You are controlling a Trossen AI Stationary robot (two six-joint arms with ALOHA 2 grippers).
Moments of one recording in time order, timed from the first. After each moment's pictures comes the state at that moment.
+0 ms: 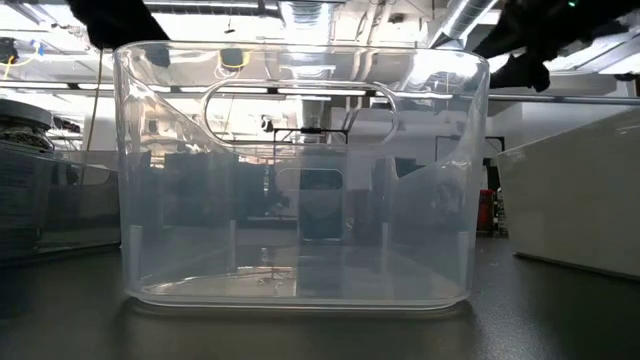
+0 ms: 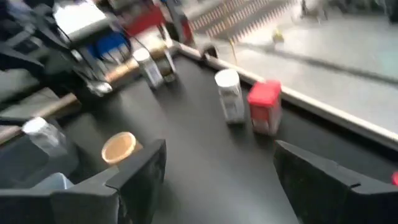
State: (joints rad) left arm -0.43 0.80 0.86 -0.80 -0.83 -0.60; right arm -0.20 0.60 0.65 -0.42 0.30 0.41
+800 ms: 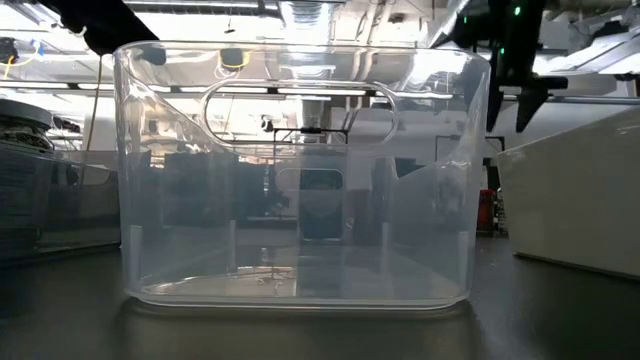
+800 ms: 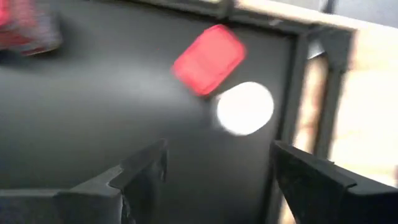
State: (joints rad) left arm -0.43 0.61 0.75 -0.70 -0.78 -0.38; right arm -0.76 1.25 1.23 -1.24 0.25 0.57
